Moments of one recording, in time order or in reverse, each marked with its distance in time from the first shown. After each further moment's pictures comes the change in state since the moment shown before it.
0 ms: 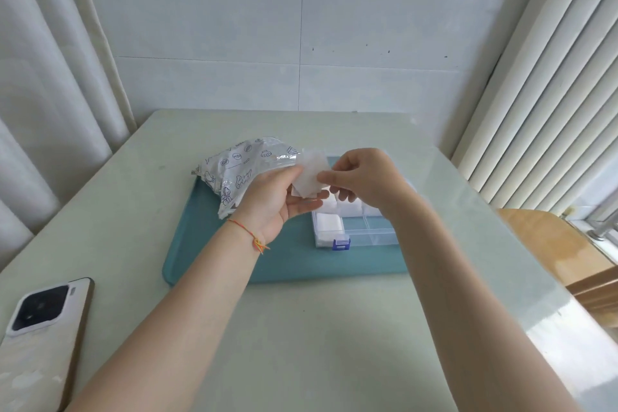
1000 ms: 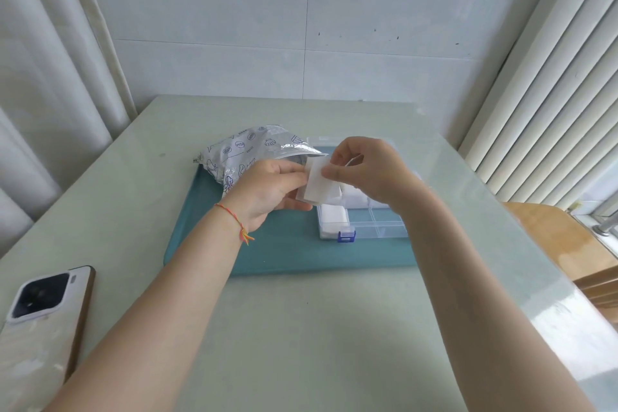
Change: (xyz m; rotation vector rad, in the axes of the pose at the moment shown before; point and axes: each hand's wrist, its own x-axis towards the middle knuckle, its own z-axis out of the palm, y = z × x) left_hand -0.006 0.009 -0.018 0.371 -0.085 0.005; right_hand -0.003 -0.001 0.000 -0.109 -0.011 -0.098
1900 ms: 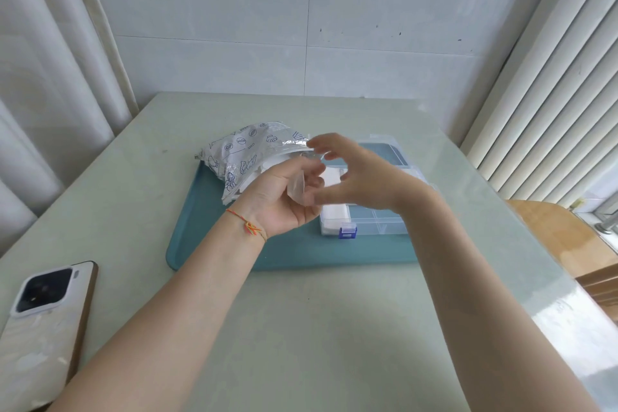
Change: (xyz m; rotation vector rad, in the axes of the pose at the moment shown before) left_hand 0.002 -0.005 0.014 -0.654 -0.209 -0.271; right_hand -0.007 -0.004 0.006 -0.069 -0.287 -0.124
